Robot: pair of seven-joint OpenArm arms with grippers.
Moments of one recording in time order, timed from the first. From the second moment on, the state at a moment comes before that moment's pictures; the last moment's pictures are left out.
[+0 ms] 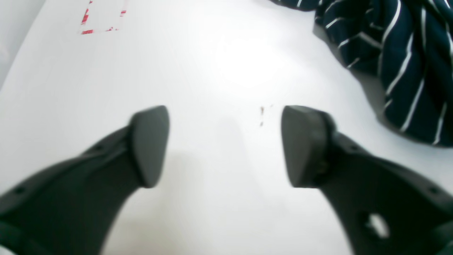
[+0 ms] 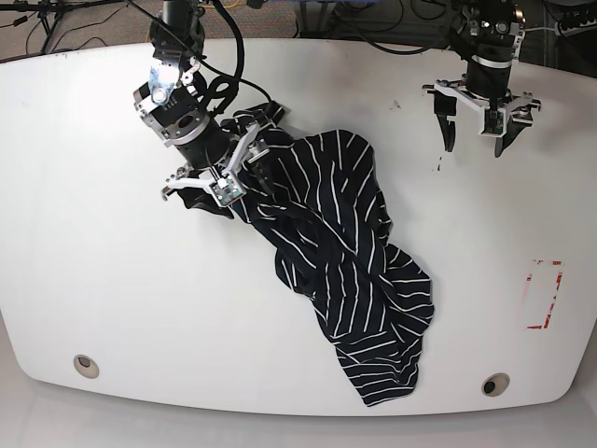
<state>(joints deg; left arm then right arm) 35.3 -4.6 -14.2 113.3 0.5 -10.2 12.9 -13.9 -3.3 5.6 113.5 -5.4 39.1 -35.4</state>
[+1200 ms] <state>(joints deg) 31.7 -4.6 -14.6 113.3 0.5 -10.2 12.7 0.2 -0.6 -1.7 88.1 -5.5 39.1 -34.9</state>
